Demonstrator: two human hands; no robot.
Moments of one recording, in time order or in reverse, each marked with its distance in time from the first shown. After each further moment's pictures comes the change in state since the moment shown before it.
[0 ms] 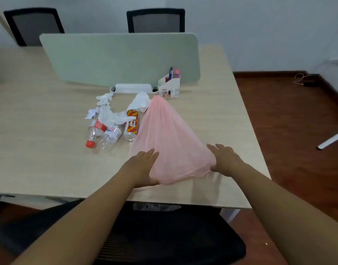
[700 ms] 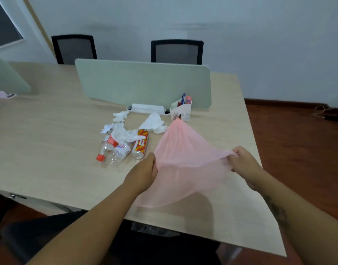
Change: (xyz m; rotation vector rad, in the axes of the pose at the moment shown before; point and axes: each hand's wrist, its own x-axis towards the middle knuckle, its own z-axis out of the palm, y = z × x) left_hand 0.011 0.019 -0.042 -0.451 0.412 -0.282; right_hand 0.010 0.022 -0.082 0.980 0.281 -0.028
